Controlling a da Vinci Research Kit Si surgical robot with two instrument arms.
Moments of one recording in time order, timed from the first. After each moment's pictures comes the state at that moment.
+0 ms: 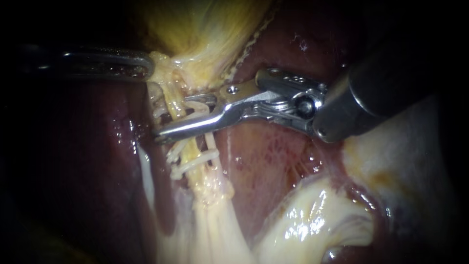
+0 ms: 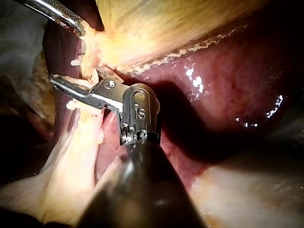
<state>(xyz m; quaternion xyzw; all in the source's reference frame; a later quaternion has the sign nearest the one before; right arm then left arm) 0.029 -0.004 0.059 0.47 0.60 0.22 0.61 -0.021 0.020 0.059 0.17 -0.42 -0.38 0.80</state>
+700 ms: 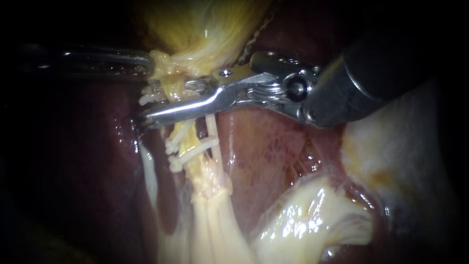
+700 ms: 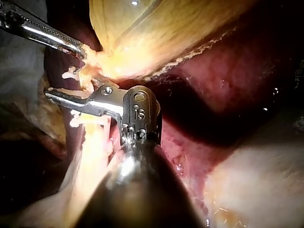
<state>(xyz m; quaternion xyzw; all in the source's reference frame) 0.030 0.000 0.056 0.45 0.61 0.26 0.59 -0.021 0.020 0.059 0.17 -0.42 -0.39 0.80</state>
